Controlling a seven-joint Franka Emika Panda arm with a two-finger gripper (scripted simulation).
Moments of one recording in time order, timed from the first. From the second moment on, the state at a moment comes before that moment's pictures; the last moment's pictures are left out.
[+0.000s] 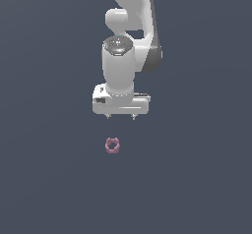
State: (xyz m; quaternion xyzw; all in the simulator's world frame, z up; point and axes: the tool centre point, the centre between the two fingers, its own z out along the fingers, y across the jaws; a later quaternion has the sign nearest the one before) arm 0.009 -0.020 0.181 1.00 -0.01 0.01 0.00
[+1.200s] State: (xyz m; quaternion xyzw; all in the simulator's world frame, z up) arm 0.034 -0.013 0.183 1.00 -0.05 0.03 0.00
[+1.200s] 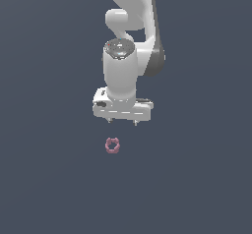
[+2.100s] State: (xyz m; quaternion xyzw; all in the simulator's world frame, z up) arm 0.068 -0.060 0.095 0.98 -0.20 0.00 0.00
